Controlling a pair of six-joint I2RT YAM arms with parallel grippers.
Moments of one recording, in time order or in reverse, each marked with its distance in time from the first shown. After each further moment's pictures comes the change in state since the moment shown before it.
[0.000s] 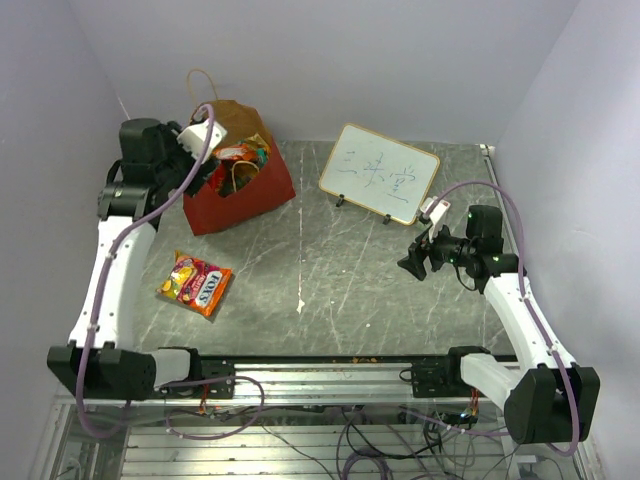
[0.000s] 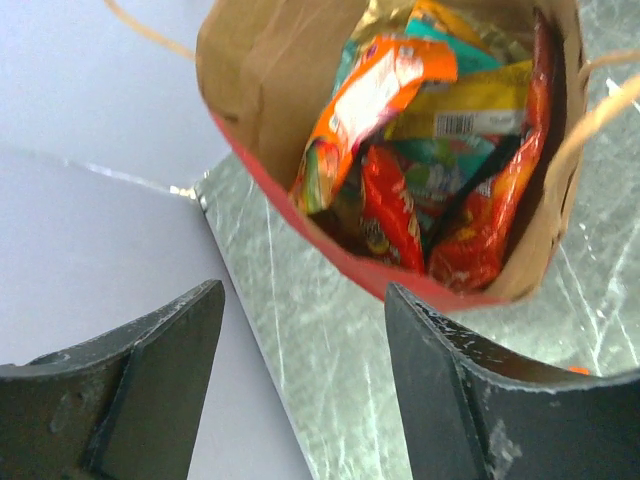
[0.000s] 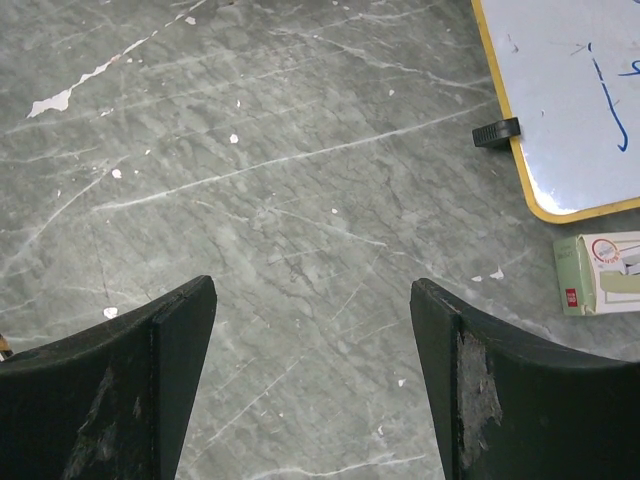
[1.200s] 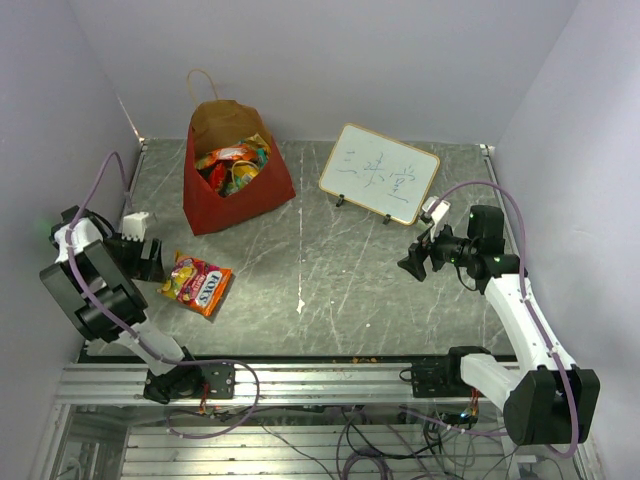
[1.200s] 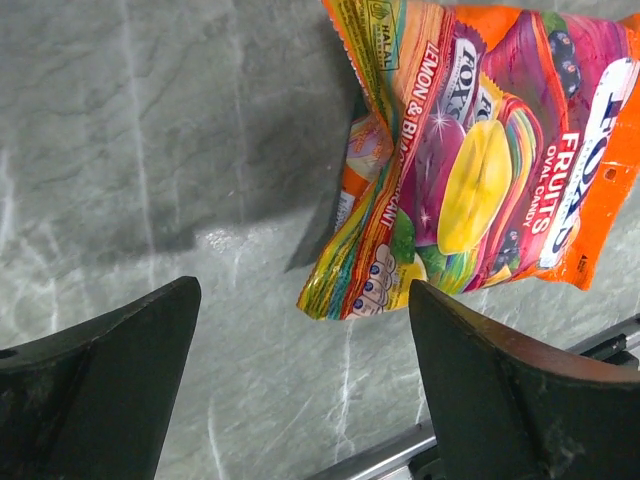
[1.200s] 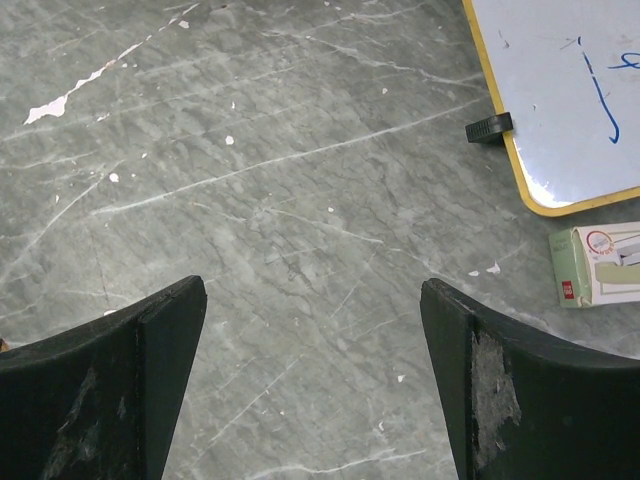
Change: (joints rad) left arm 0.728 0.392 -0.349 -0.339 0.317 0.196; right arm -0.008 -0.012 0.000 0.000 0.006 0.020
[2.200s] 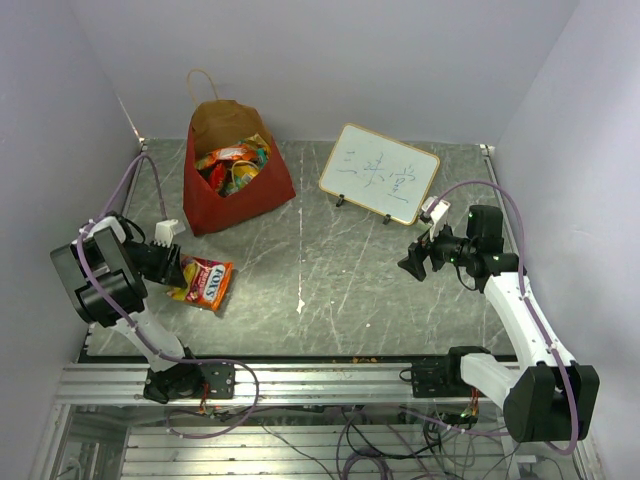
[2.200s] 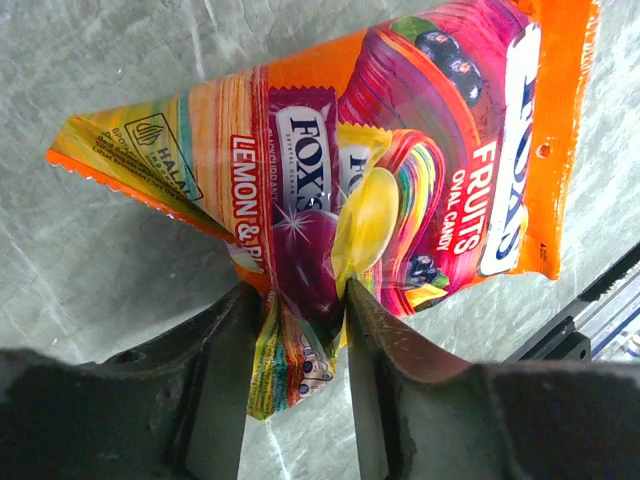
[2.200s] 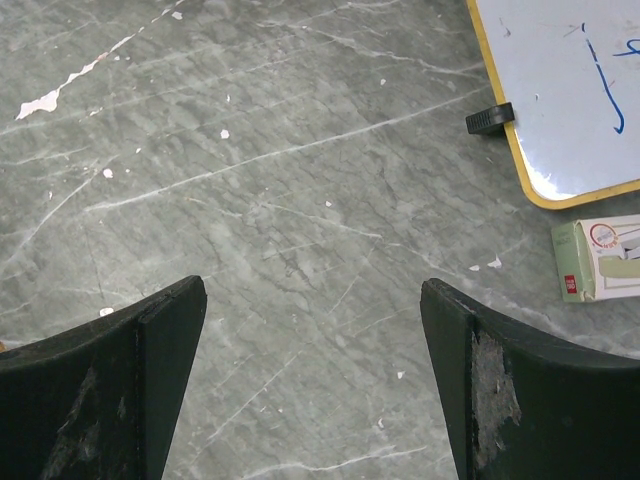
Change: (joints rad) left arm -0.143 0.094 -0.070 -0.013 0.117 0.071; right arm -0.001 0.017 0.000 0.000 0.011 -0.002
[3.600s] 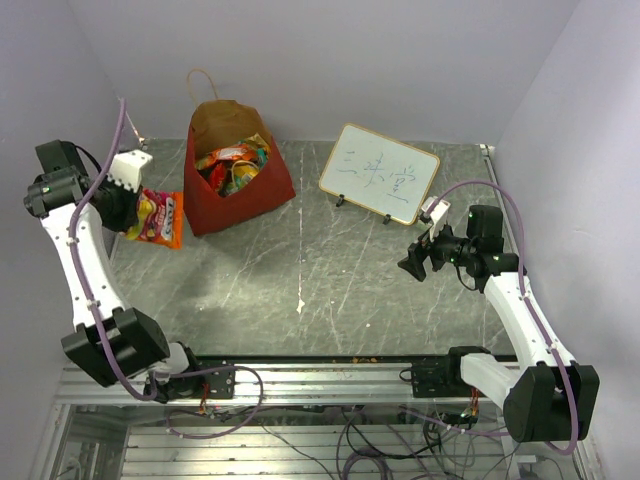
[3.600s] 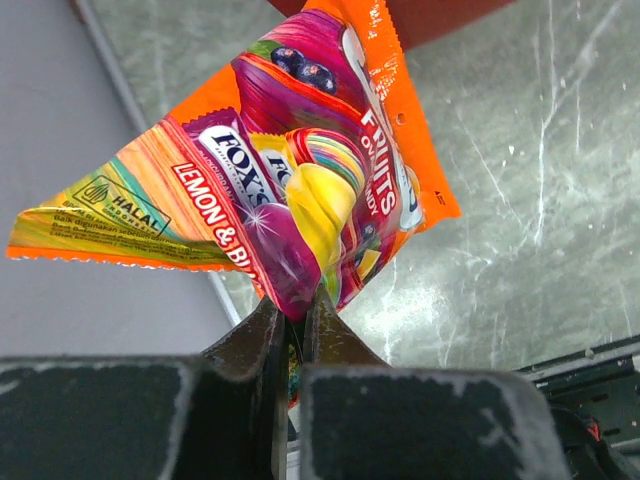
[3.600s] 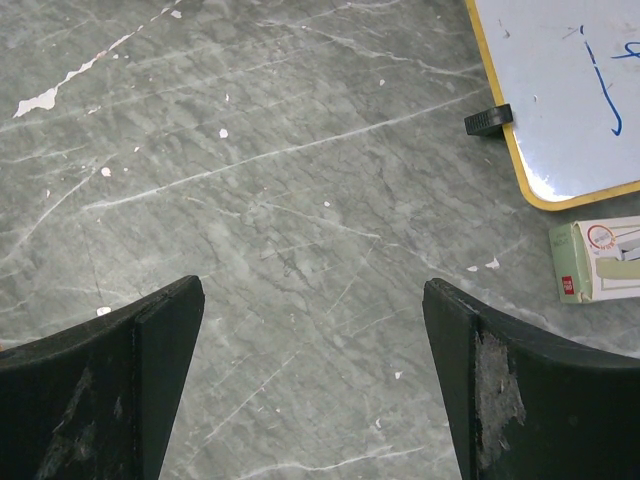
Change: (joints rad) left arm -0.044 -0.402 0.482 -0.239 -0.174 -0.139; right arm 0.000 0.000 0.000 0.000 -0.001 -0.010
